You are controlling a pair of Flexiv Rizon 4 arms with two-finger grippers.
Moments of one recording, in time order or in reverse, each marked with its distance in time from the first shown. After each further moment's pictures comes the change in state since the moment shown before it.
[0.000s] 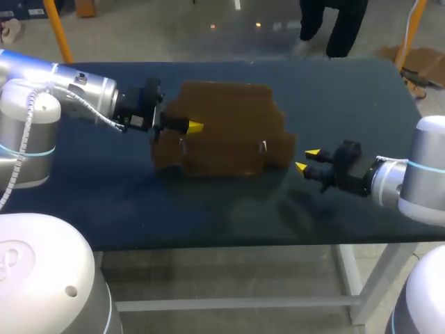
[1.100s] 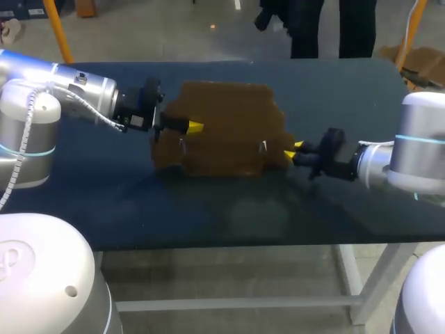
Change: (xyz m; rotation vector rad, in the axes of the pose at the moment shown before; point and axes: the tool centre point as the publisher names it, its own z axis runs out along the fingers) left arm 0.000 0.000 0.000 0.000 0.000 0.000; right arm -0.012 0.006 0.049 -0.021 0.098 -0.033
